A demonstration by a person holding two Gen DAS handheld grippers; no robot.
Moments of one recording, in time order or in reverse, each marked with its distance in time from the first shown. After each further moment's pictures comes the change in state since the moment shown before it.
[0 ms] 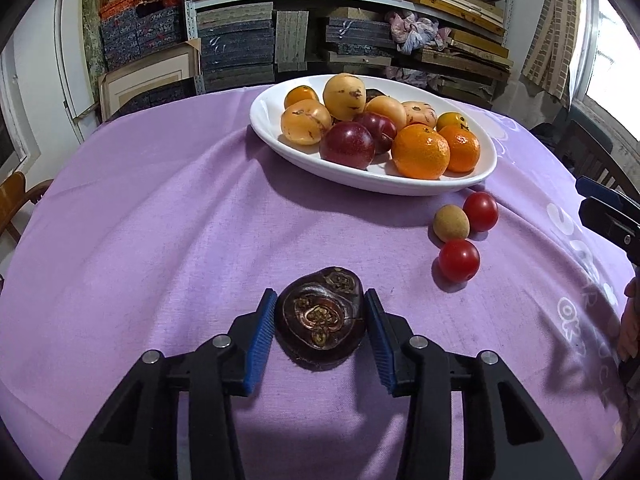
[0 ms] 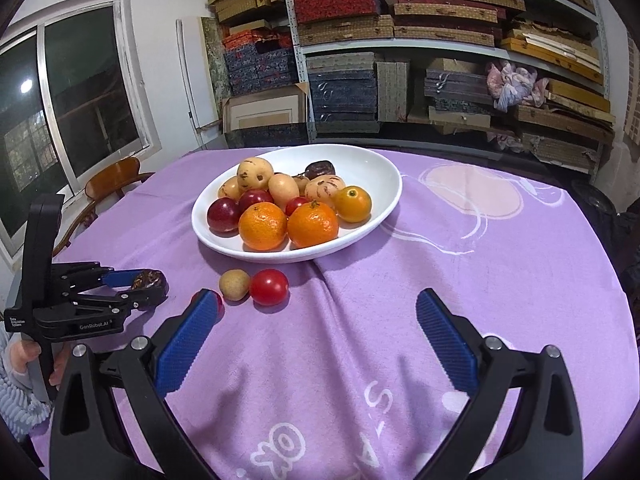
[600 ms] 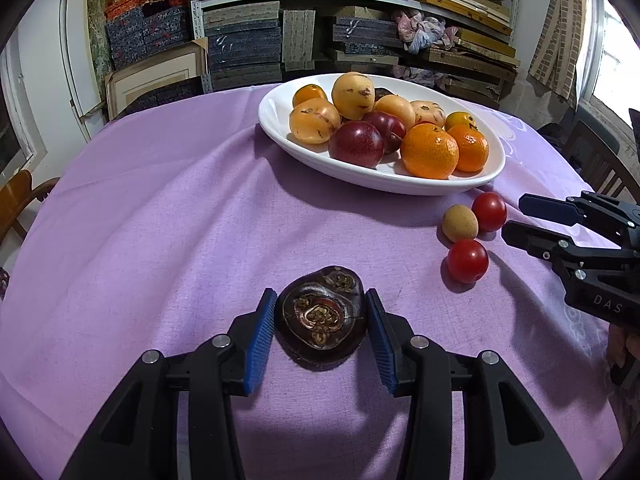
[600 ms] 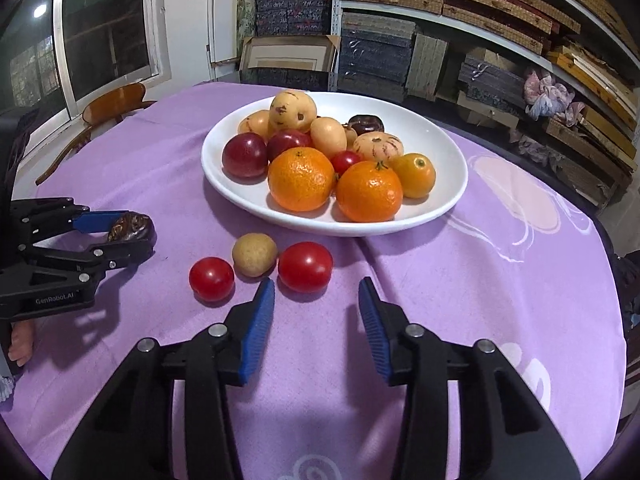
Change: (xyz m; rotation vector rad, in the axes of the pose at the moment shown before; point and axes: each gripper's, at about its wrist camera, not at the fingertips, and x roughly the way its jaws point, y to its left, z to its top) left arm 0.000 -0.001 -0.001 -0.007 0.004 0.030; right arm 0.064 0.043 0.001 -0.183 0.187 -0.035
